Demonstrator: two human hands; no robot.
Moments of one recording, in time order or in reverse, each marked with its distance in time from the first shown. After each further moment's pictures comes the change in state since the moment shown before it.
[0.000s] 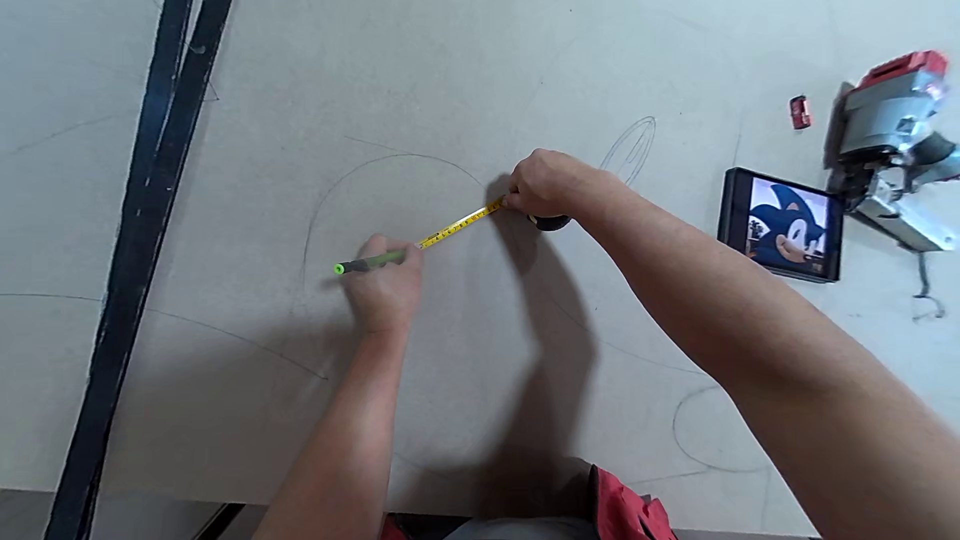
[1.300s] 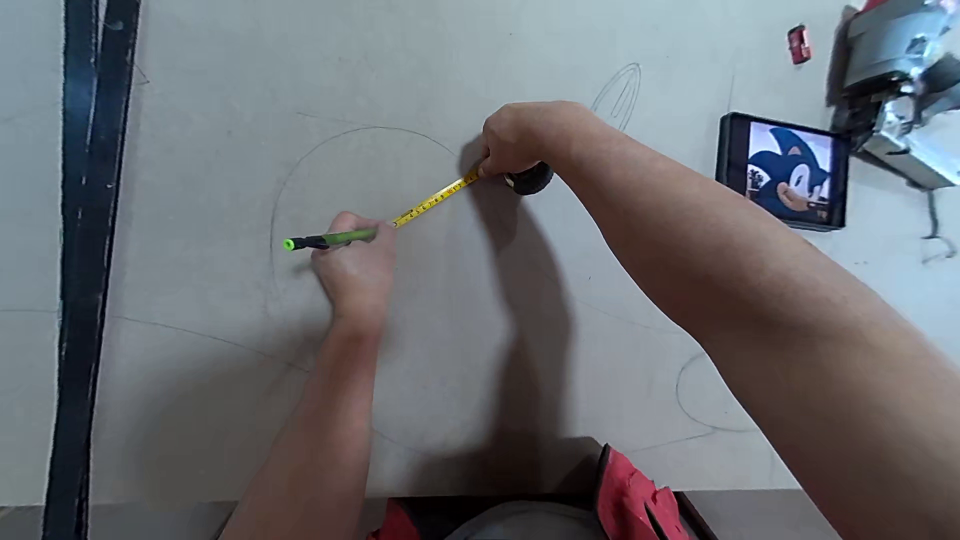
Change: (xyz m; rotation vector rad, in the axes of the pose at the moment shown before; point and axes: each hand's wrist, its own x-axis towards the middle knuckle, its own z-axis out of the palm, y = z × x) left_hand 0.009 -0.003 0.002 -0.142 -0.077 -0.041; right_hand 0.010 0.000 -0.014 0.000 -0.133 0.039
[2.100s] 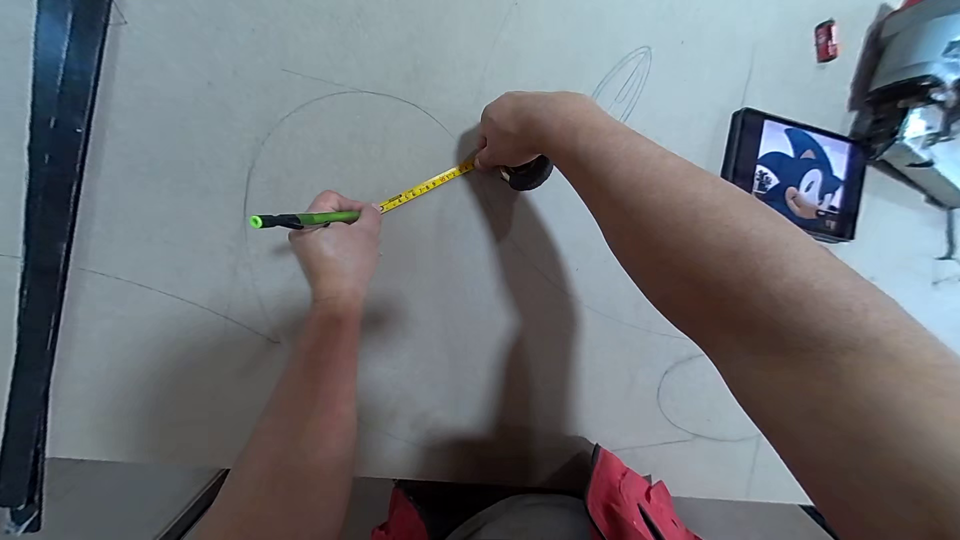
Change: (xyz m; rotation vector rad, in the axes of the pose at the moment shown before) left_hand -0.018 -0.006 0.005 -0.048 0.040 0.028; right_hand -0.013 -0.001 0.015 -0.024 -0.002 -0.052
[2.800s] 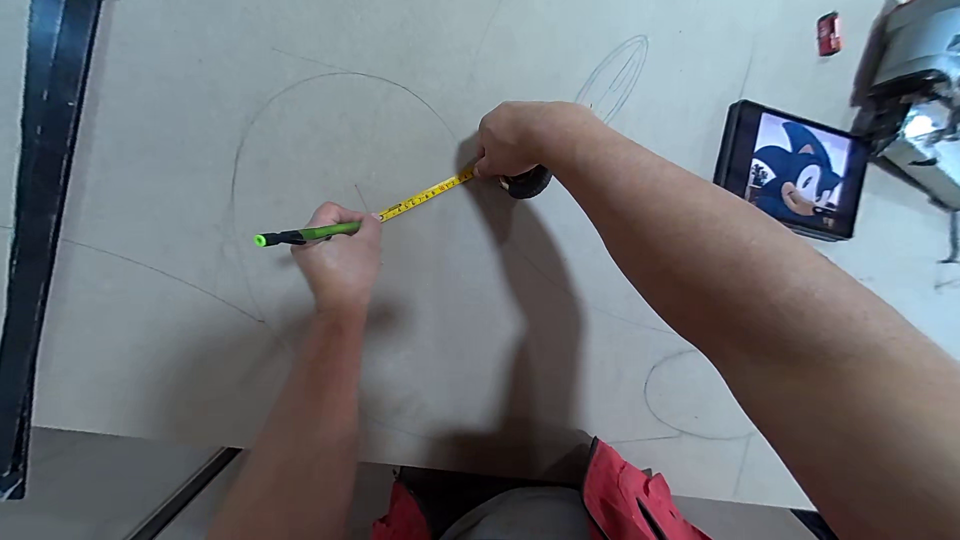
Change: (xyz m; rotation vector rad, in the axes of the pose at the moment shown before) left_hand -0.040 -0.010 0.006 -0.022 0.036 -0.004; right_hand -0.018 0.001 0.025 -0.006 0.013 -0.044
